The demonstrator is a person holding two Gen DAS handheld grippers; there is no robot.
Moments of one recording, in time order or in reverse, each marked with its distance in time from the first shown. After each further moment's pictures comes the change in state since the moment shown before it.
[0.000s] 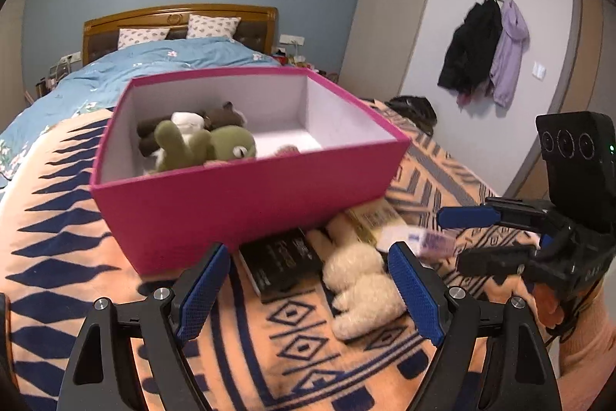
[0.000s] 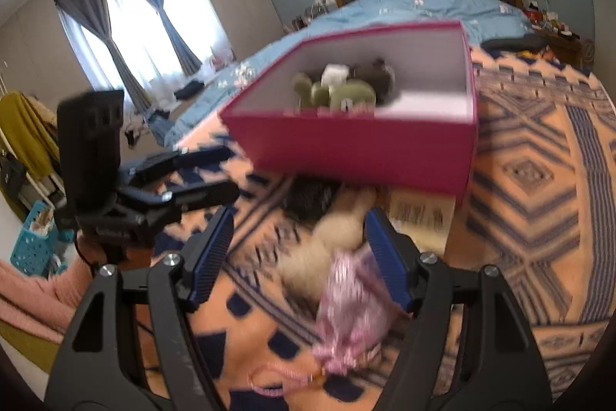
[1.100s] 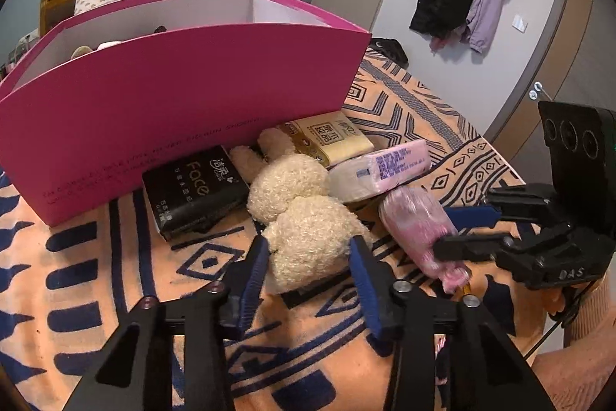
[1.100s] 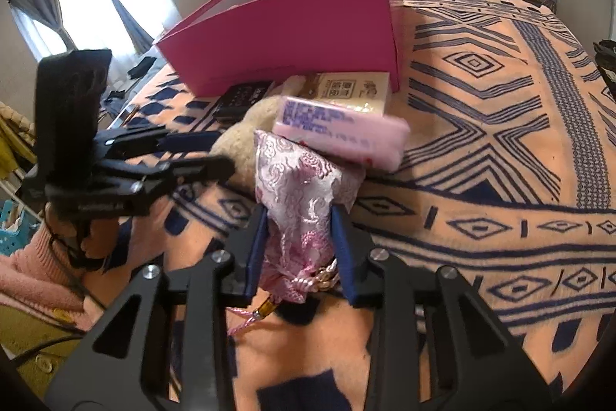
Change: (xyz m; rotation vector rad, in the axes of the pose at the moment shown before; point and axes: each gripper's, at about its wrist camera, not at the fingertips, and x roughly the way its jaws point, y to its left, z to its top) left arm 0.053 -0.029 -0.034 0.039 0.205 -0.119; right arm -0.002 -0.029 -0.072 0.097 0.119 -0.143
